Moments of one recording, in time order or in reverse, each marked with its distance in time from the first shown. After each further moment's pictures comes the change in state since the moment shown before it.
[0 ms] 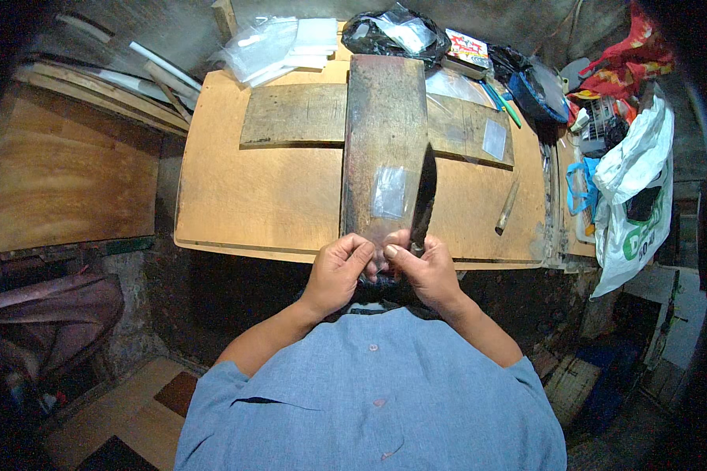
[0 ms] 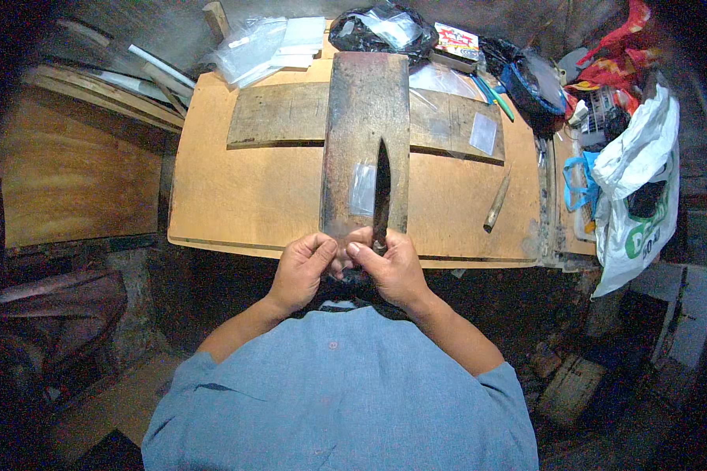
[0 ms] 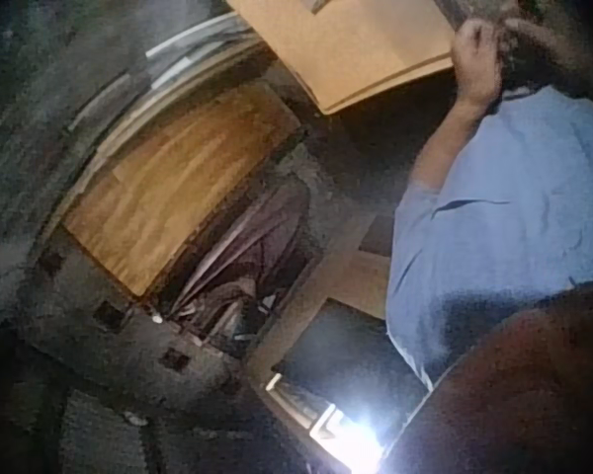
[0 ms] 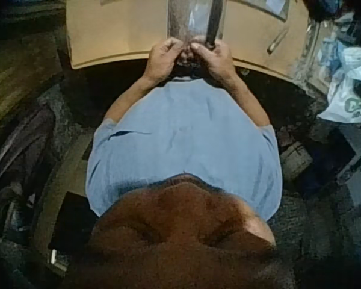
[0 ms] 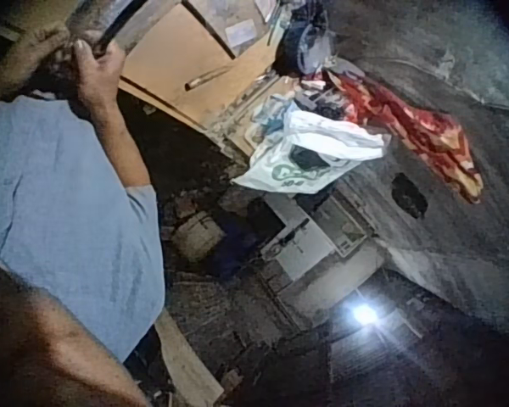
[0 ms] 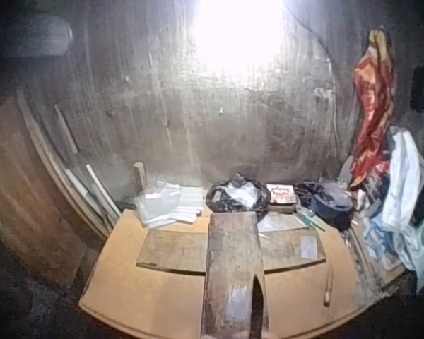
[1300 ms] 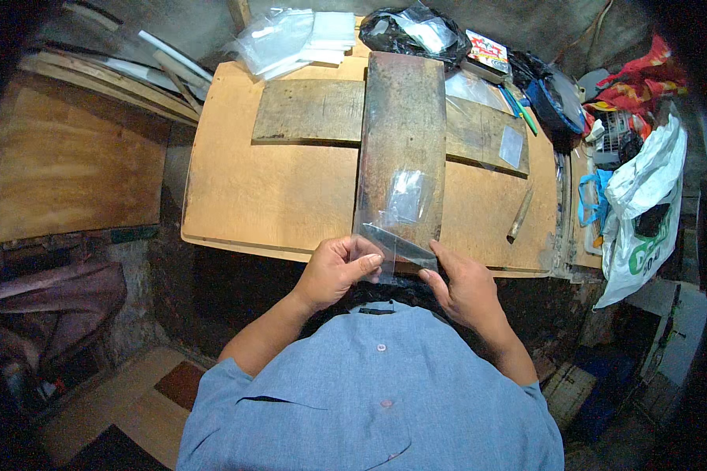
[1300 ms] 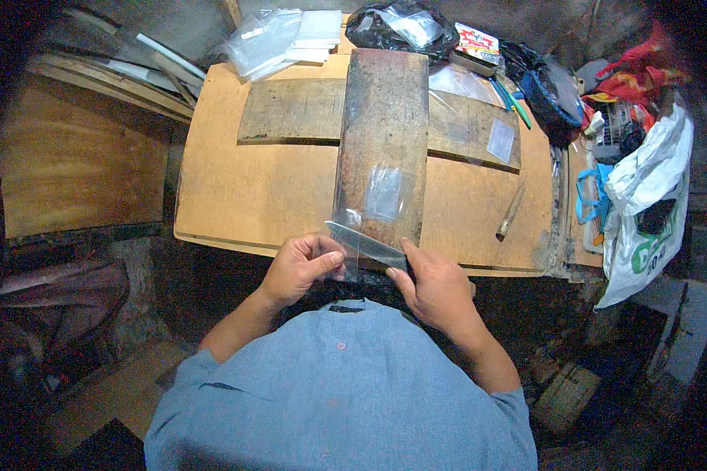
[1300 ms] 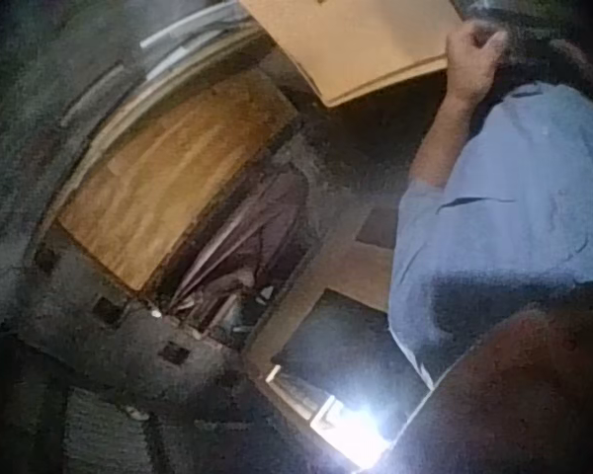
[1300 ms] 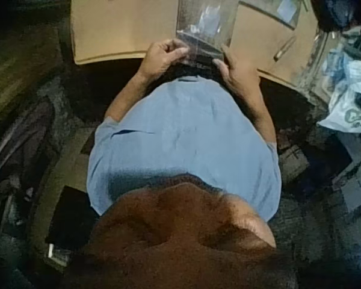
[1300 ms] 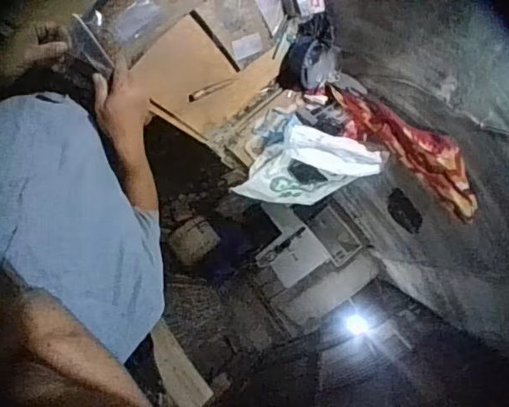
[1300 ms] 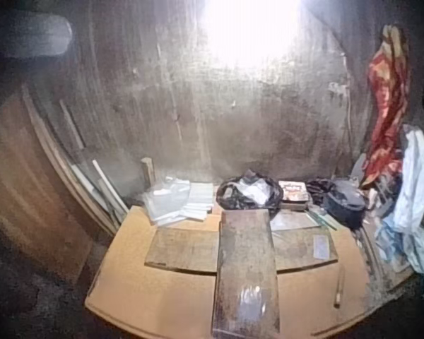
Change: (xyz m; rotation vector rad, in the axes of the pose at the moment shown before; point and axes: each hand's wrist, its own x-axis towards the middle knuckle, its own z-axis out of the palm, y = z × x) left_hand 0.007 0.018 -0.036 0.045 -0.116 -0.154; right_hand -0.019 -0.029 -0.036 -1.319 -0.057 -0.205
